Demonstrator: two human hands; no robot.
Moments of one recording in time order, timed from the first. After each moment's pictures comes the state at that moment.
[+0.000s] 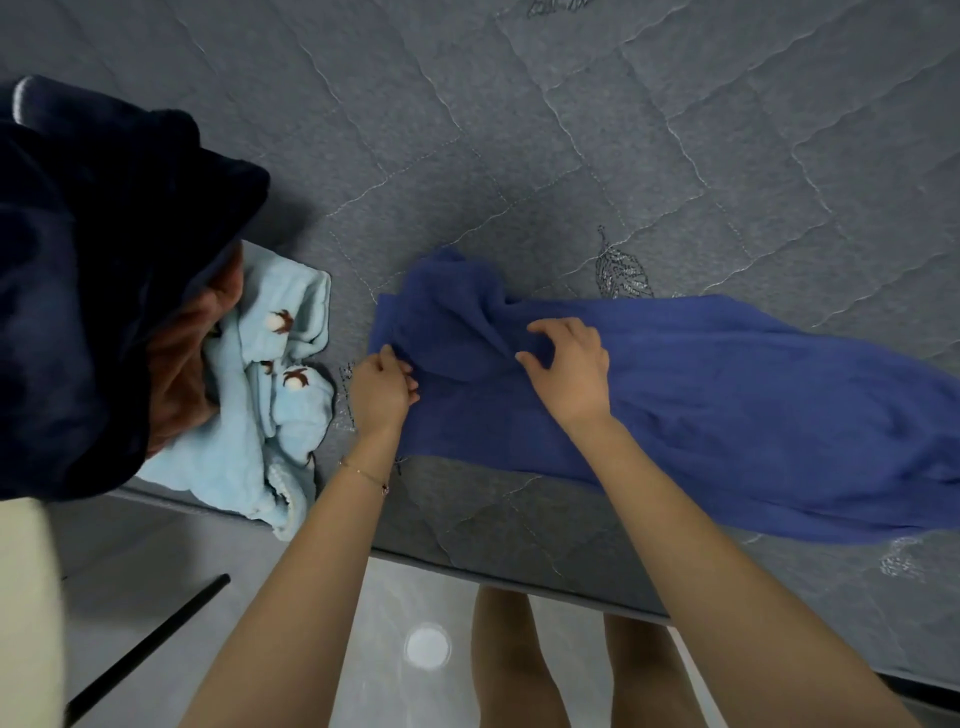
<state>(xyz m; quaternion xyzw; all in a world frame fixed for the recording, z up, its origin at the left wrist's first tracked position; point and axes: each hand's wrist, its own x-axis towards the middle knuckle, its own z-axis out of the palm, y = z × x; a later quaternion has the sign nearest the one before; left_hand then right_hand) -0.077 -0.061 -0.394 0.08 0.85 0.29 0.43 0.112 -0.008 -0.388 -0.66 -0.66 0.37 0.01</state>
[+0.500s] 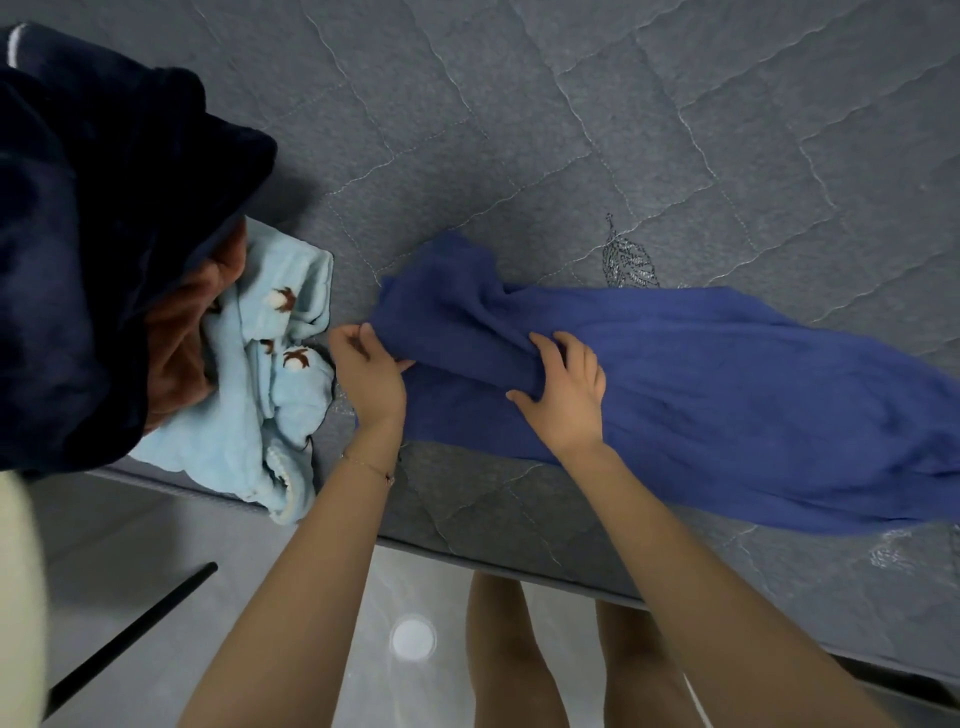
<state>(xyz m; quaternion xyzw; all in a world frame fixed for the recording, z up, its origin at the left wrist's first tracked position) -0.076 -0.073 -0.393 0.11 0.83 0.45 0.32 0.114 -0.054 -0.399 -0.64 -0.69 0.32 -0.05</state>
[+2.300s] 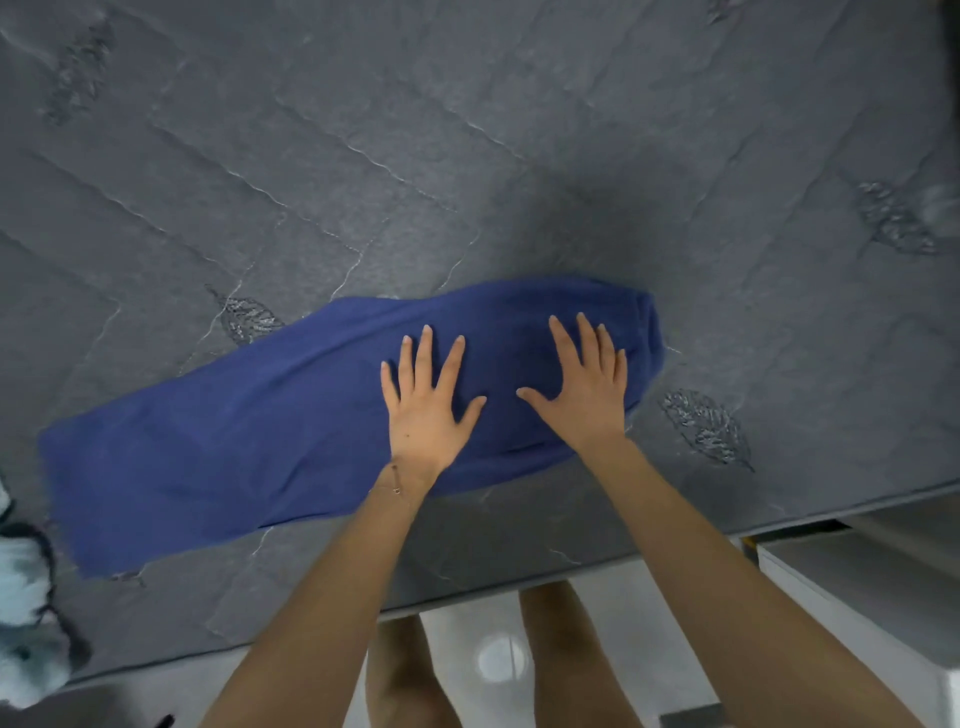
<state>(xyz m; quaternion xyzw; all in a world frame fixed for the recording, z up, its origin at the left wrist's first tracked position) 0.330 -0.041 -0.397 0.75 0.62 -0.06 0.24 0.520 -0.054 -0.384 -0.78 -0.56 0.29 -0.05</state>
